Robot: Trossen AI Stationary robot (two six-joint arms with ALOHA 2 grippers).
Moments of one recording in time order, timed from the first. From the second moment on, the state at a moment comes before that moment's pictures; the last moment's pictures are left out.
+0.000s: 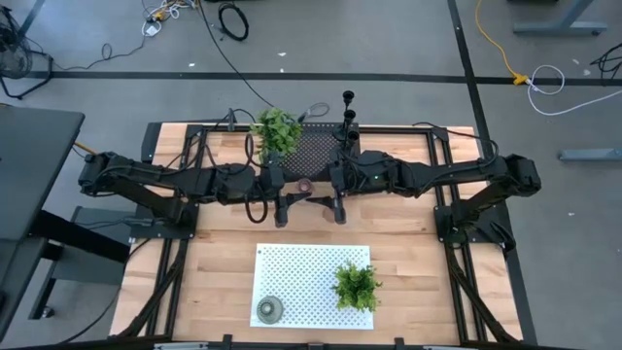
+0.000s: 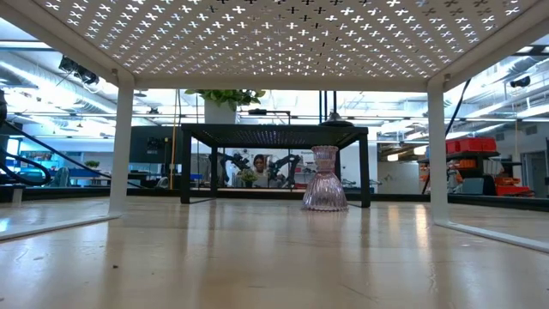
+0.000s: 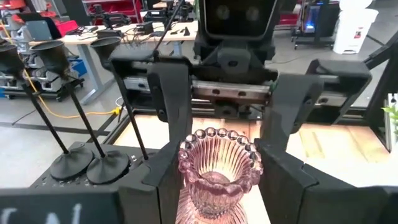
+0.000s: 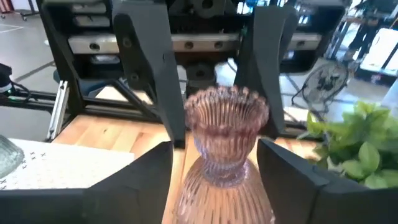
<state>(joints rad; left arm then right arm) -0.11 1.28 1.04 0.04 -0.33 0.00 -0.02 1.47 1.11 0.15 -0.08 -0.12</state>
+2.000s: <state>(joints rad) -0.86 1.27 0.69 0.30 -0.88 -0.54 -0.01 1.31 1.11 -0.12 -0.03 -0.09</state>
